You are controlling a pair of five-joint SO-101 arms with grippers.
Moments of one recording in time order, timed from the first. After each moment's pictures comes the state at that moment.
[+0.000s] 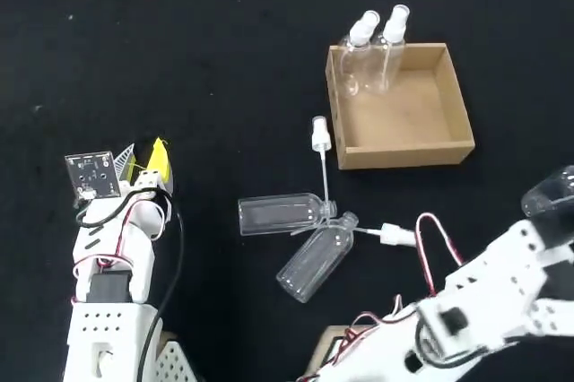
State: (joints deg) left arm -6.6 -83.6 96.5 11.0 6.8; right arm 57.7 -80.0 97.0 -73.1 14.8
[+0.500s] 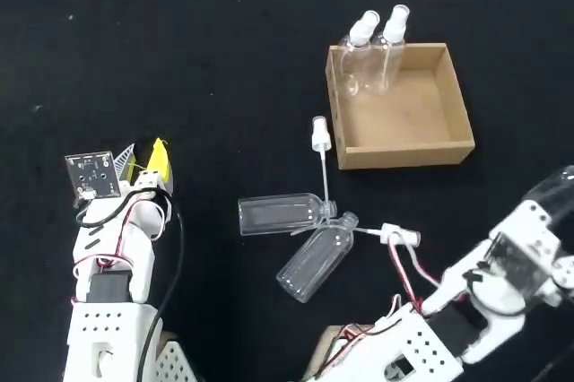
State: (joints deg) left arm -6.6 -83.6 96.5 11.0 6.8; right arm 54.1 -102.9 96.9 0.1 14.8
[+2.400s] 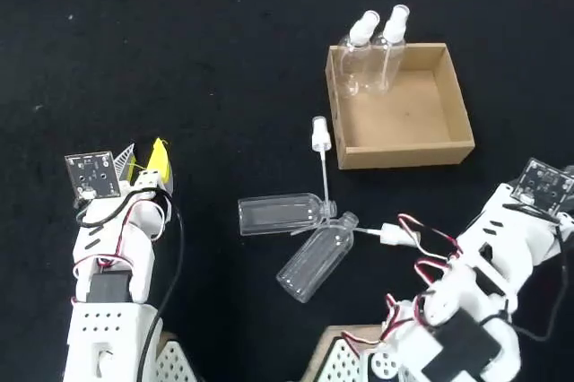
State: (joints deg) left arm -6.6 -83.6 96.5 11.0 6.8; right arm 48.8 -17.8 80.3 -36.1 18.0
